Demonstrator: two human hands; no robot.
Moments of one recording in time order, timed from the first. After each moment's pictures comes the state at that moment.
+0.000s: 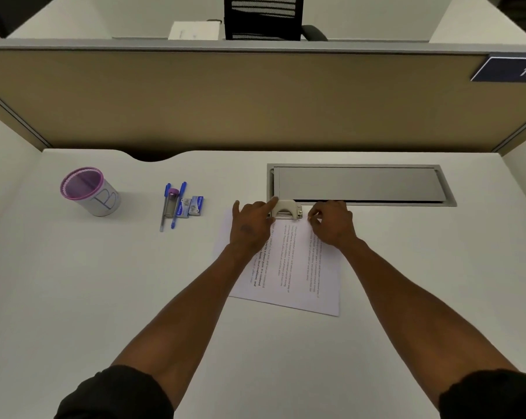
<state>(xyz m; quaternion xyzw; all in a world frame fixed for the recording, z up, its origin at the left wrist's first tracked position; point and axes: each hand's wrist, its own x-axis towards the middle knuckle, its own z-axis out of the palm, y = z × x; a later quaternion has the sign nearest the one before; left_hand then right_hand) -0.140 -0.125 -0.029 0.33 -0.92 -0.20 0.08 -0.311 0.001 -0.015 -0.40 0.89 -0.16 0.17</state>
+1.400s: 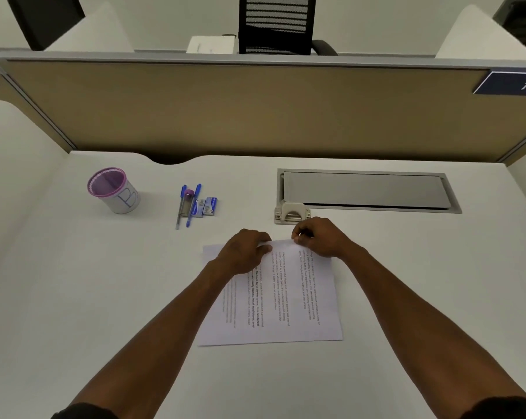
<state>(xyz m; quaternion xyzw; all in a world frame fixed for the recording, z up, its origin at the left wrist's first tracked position) -0.072 -0.120 -0.023 0.30 -0.90 -0.30 -0.05 -0.271 0.003 0.005 -0.52 0.77 -0.19 0.32</state>
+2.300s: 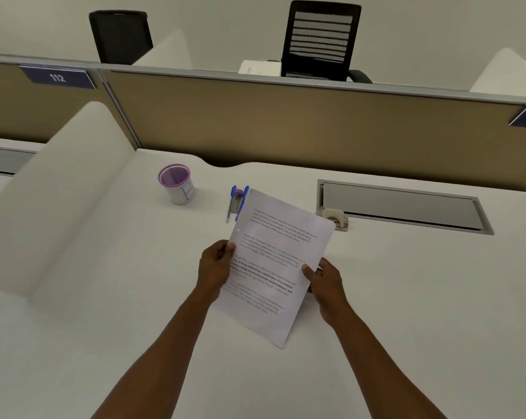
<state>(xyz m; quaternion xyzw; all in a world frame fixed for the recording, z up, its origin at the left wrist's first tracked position) 0.096 -0.118 -0.008 0.51 -0.60 -0.55 0.28 -0.101 0.043 -0.009 -0.14 0.68 -0.58 0.43</state>
